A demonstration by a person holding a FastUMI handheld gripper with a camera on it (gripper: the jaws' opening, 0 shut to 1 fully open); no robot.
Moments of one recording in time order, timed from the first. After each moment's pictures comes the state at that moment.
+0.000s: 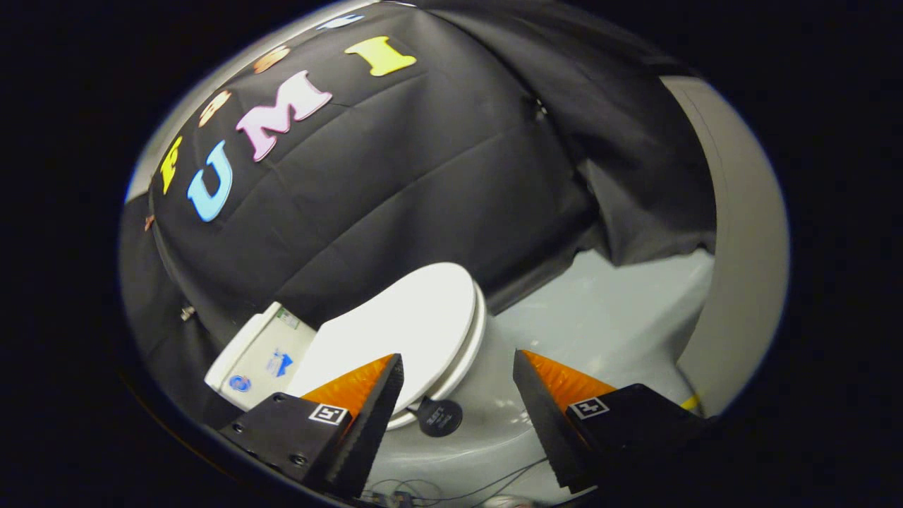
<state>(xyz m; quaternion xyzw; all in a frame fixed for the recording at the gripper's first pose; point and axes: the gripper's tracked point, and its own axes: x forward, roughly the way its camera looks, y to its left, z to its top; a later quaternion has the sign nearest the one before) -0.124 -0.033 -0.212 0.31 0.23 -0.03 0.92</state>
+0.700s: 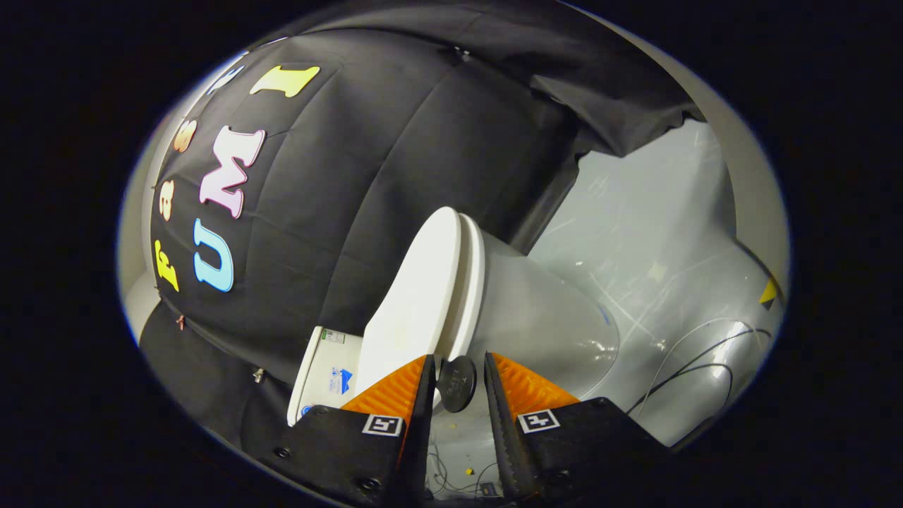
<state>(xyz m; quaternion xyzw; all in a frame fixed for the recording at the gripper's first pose) -0.129 0.008 -0.250 0.50 0.26 0.01 0.83</state>
